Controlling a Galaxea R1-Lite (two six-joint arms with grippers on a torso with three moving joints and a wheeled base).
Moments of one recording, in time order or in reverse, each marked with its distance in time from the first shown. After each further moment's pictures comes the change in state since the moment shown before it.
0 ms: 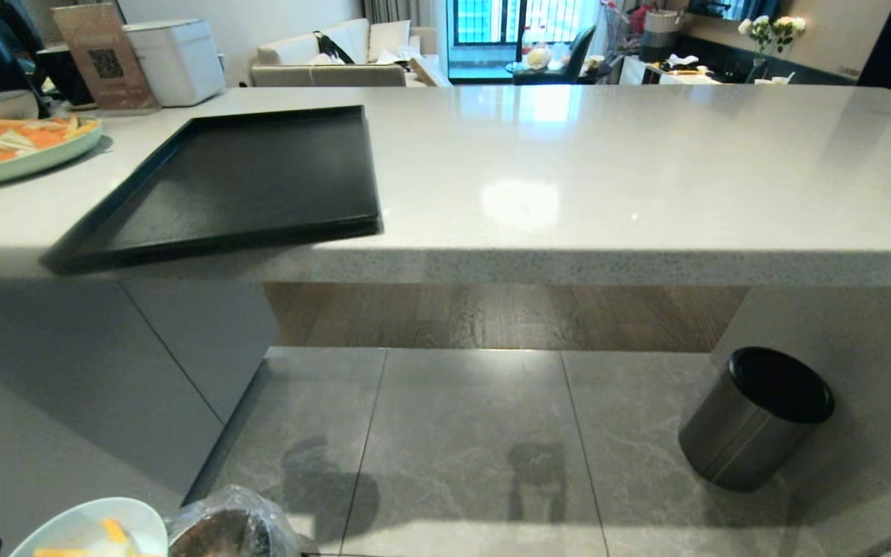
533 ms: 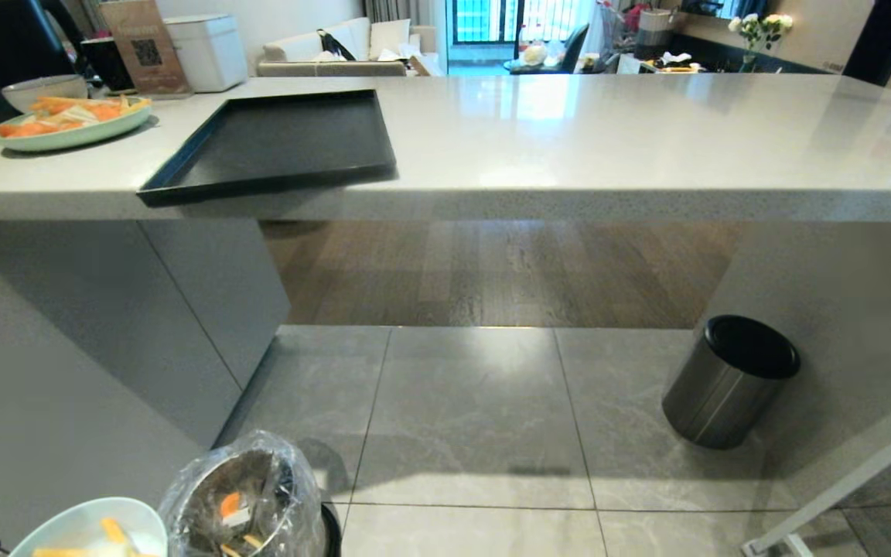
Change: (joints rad) left arm 0.003 -0.007 0.001 0.000 0.000 0.002; right arm 0.000 0.000 0.000 0.001 0.001 0.000
